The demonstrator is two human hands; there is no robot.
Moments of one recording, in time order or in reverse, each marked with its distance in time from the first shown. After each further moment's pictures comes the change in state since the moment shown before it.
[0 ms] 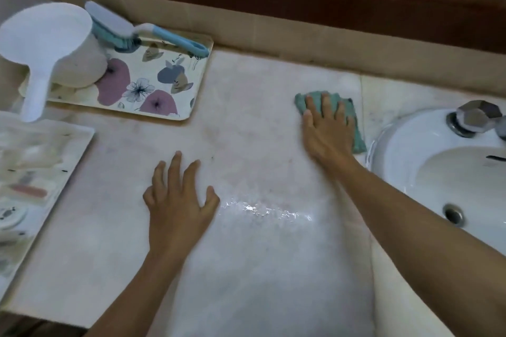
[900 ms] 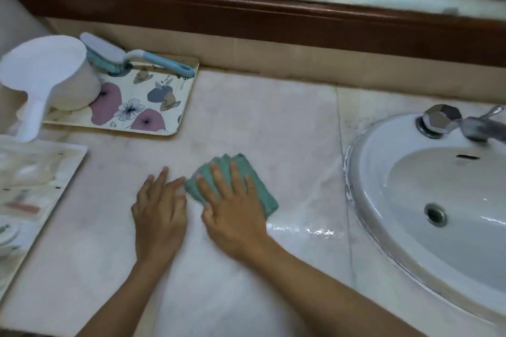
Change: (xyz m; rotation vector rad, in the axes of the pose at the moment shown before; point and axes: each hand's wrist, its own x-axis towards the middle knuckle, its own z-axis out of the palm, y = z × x) left_hand -0.001 -0.005 -0.003 -0.265 0.118 -0.031; right_hand -0.153 -0.094 0.050 0.092 -0.037 -0.520
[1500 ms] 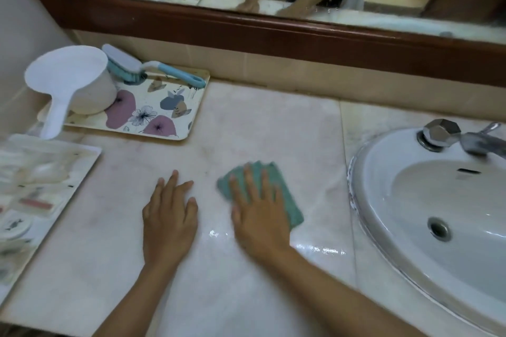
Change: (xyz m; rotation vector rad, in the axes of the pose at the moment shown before) left_hand -0.006 -0.003 0.003 0.102 -0.015 0.029; right_hand -0.016 0.022 -0.002 -0.095 0.040 0.101
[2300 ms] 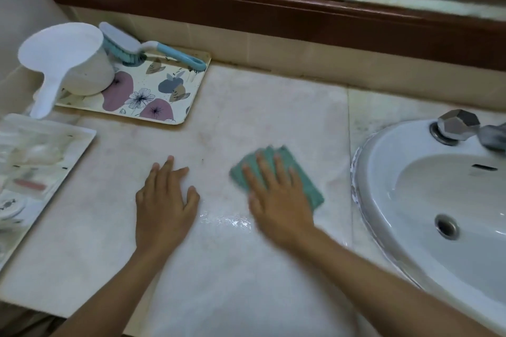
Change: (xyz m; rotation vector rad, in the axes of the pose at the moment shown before) left_hand -0.001 0.007 0.001 0.105 -0.023 -0.004; right_hand 0.002 0.054 -0.023 -0.050 -0.092 -0.111
